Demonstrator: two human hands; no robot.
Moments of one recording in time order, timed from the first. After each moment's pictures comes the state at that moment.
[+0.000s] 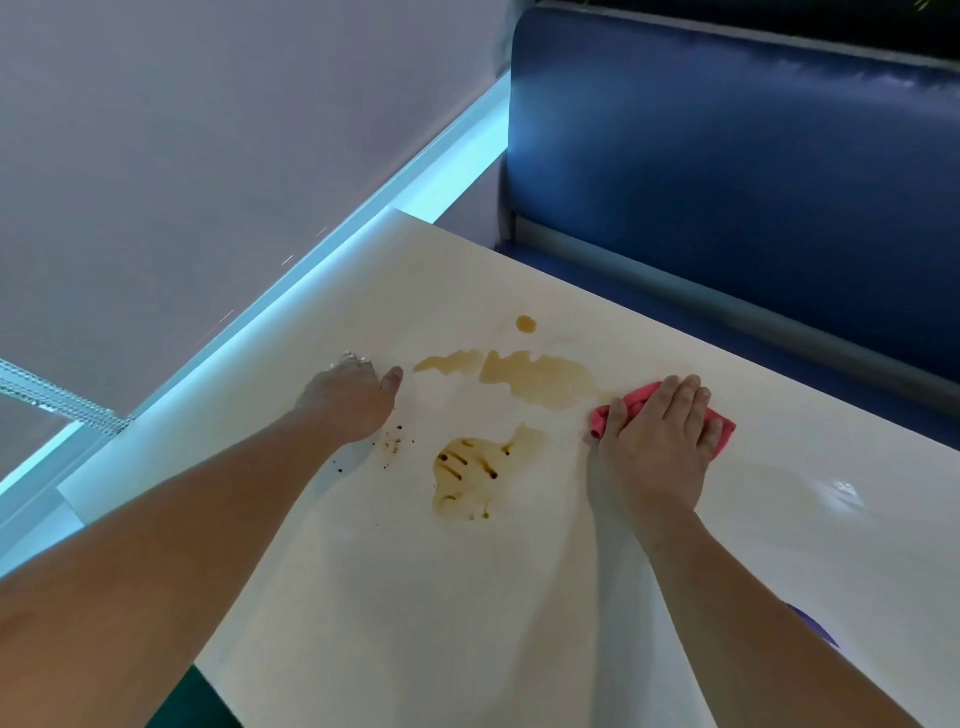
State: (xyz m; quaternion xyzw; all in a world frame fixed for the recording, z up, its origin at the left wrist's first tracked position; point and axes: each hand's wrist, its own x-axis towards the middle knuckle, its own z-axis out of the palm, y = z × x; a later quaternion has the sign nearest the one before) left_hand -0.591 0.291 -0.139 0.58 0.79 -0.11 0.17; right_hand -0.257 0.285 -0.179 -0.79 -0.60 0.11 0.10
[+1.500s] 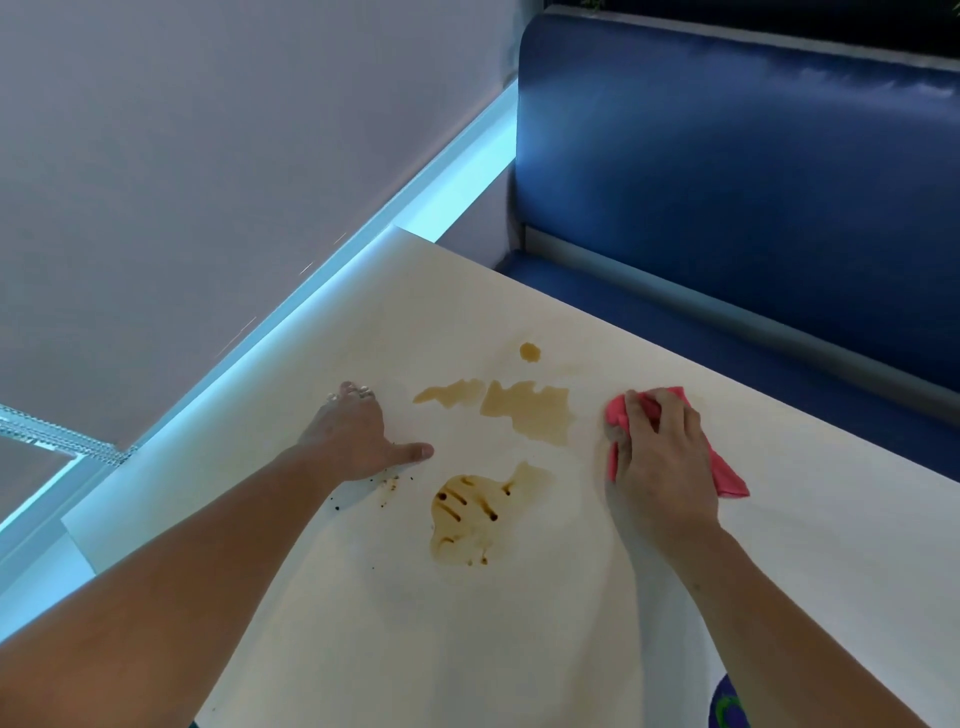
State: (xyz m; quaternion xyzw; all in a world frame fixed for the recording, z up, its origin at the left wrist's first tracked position) left_hand -0.584 0.295 -0.135 0.60 0.78 -0.12 0.15; right_hand -0.235 0.311 -0.176 -0.66 -0.74 0.09 0.11
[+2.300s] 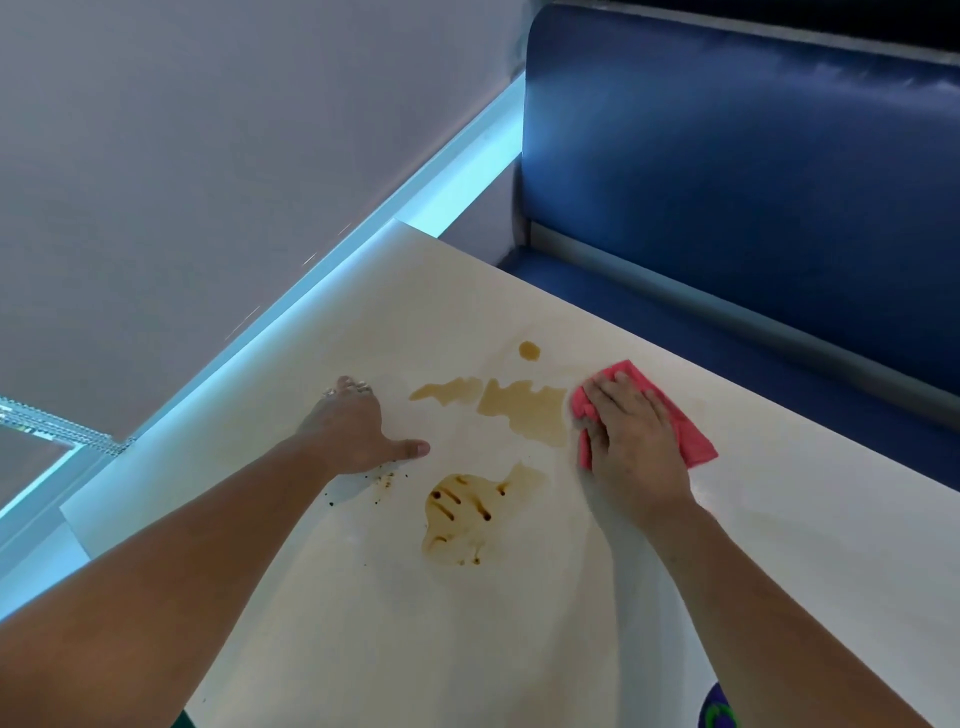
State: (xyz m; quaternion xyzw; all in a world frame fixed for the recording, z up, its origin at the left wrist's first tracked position) left_hand -0.580 0.299 -0.130 0.58 0.78 -0.17 0.16; right_hand -0.249 0.335 -0.176 -0.58 -0.79 0.15 0.11
